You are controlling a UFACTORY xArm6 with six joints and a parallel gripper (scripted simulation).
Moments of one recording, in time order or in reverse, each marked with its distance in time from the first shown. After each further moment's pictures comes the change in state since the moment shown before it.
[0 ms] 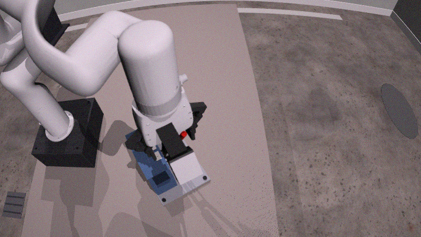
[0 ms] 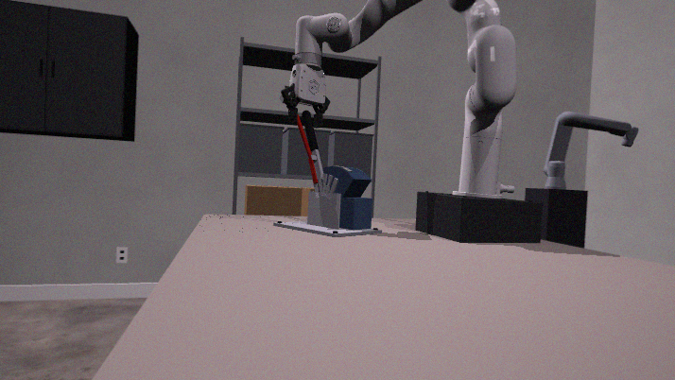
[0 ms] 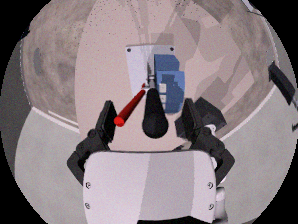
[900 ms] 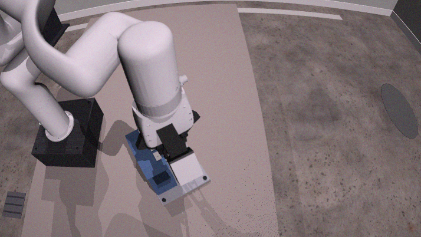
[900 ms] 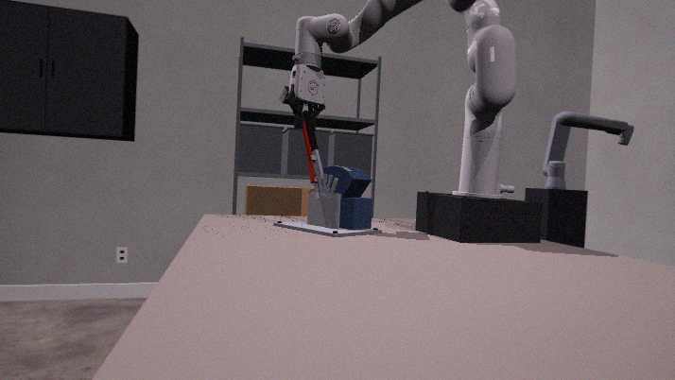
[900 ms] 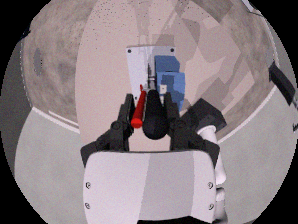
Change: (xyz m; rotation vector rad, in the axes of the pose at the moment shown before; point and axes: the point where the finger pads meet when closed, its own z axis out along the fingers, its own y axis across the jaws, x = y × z) arm 0.002 0.000 0.001 0.004 0.007 0.001
